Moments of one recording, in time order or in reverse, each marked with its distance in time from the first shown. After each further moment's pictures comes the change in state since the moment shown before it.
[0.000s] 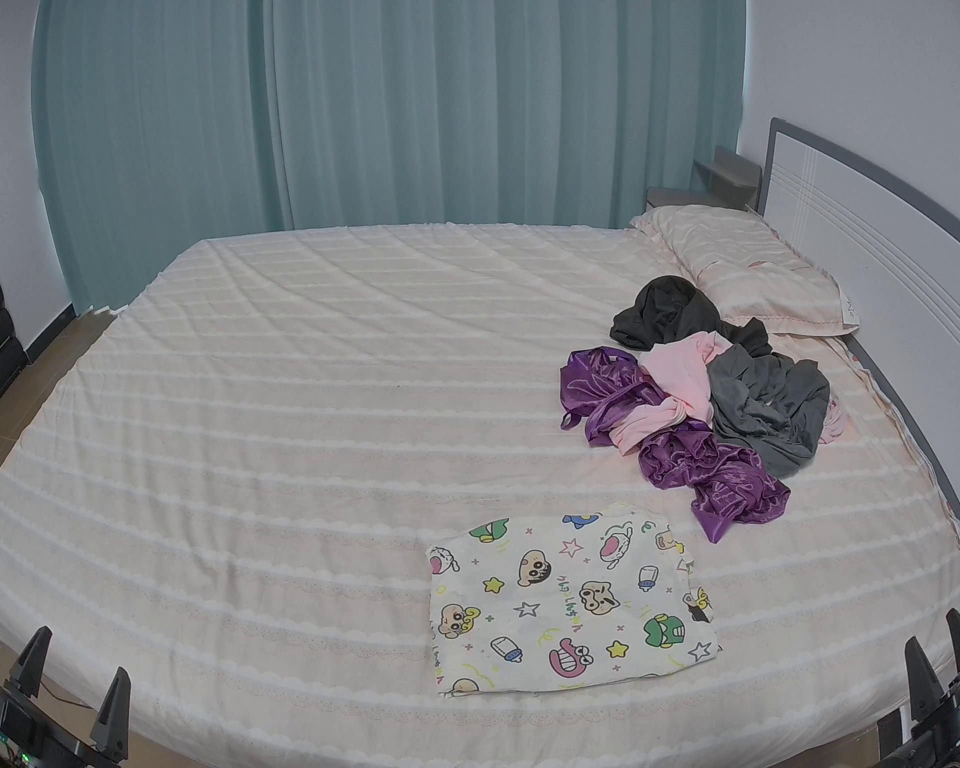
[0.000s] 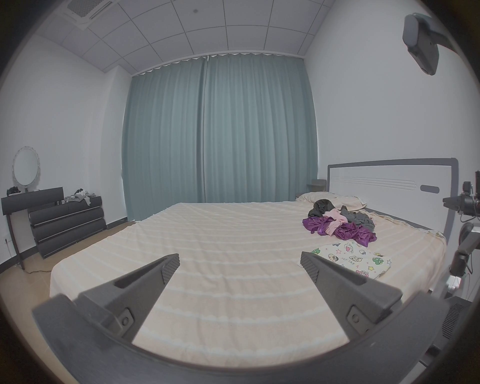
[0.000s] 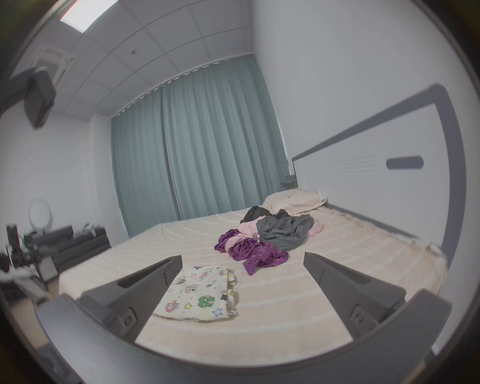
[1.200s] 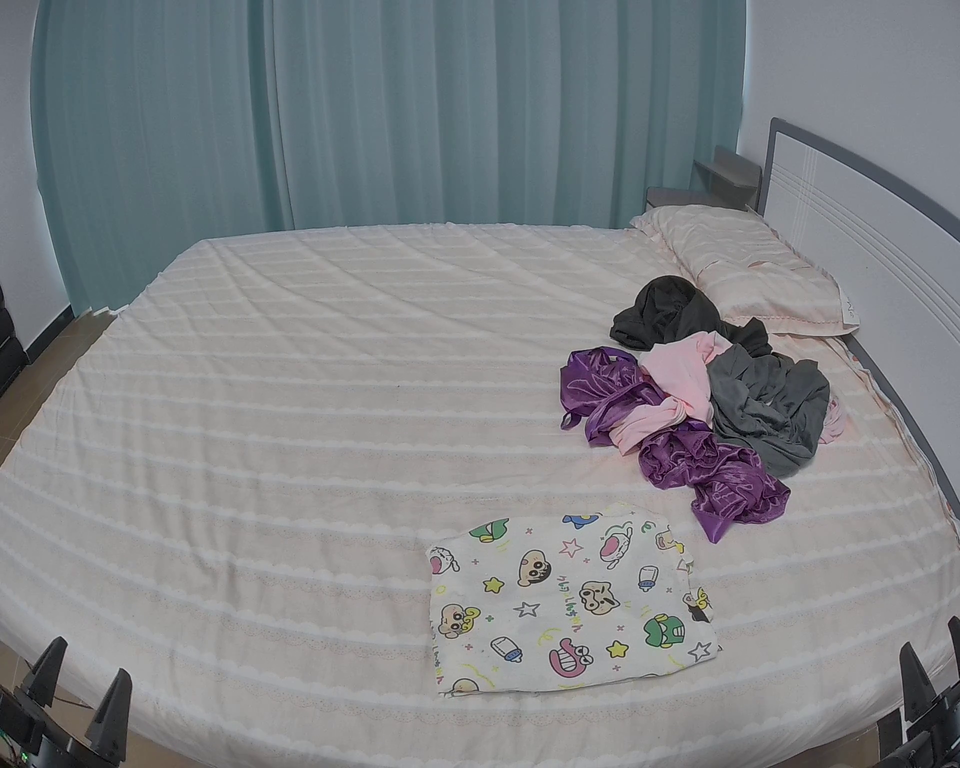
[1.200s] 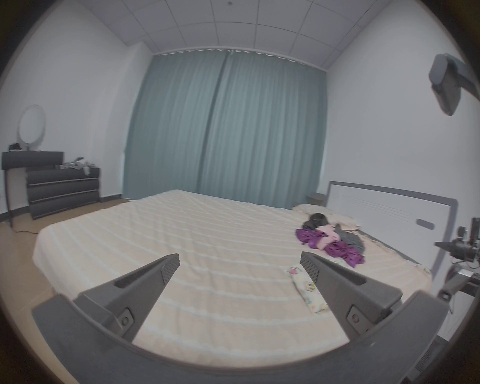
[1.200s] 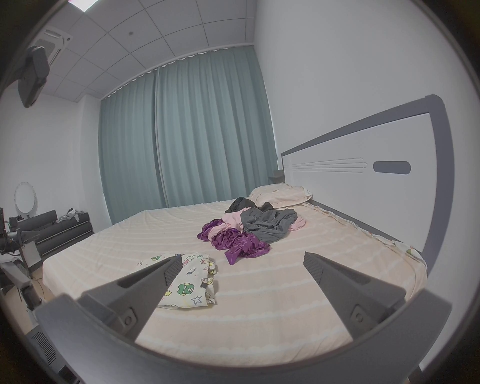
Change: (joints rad) left arm -0.010 0.001 0.000 0.011 -0.066 -0.186; right arm 0.000 0.001 -0.021 0.099 -0.087 -0.065
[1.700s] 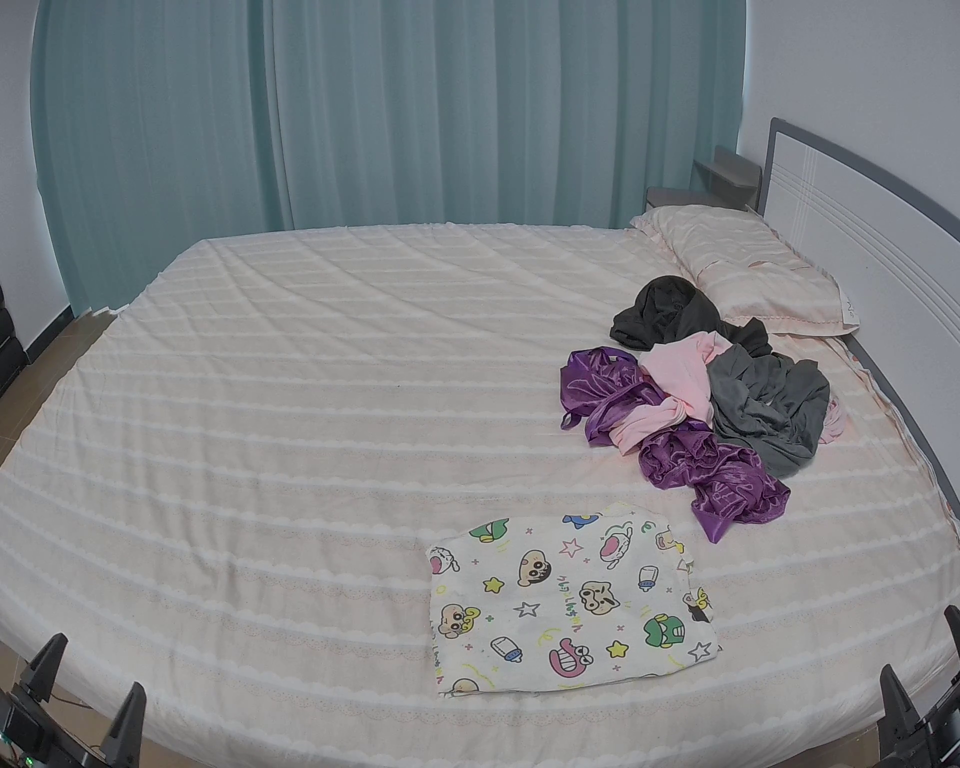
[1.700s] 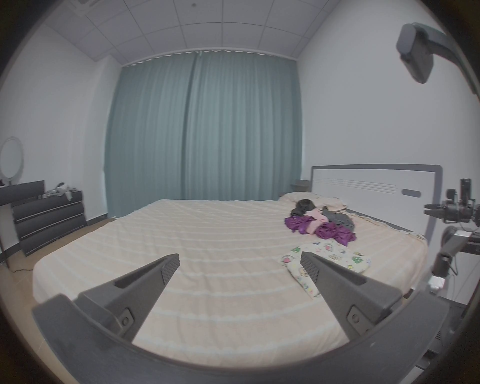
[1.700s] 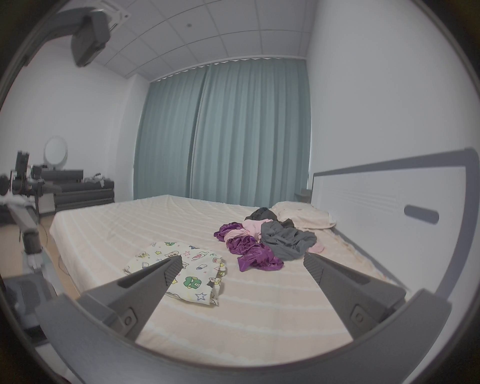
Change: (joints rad) left arm 0.000 0.001 0.000 0.003 -0.002 0.160; right arm 0.000 0.001 0.019 -0.074 0.171 -0.251
